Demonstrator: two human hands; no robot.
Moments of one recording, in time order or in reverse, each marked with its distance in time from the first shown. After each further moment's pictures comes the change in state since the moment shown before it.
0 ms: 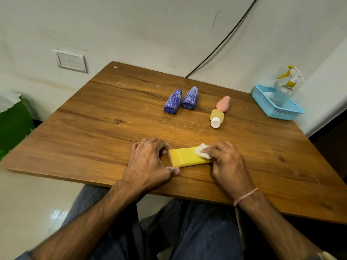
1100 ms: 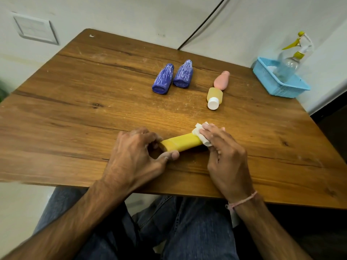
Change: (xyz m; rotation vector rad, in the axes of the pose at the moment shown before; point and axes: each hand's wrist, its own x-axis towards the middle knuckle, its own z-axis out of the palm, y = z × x) left_hand 0.002 0.010 -0.005 -0.035 -0.016 0.038; right_hand -0.008 -0.004 0.019 0.080 0.184 0.133
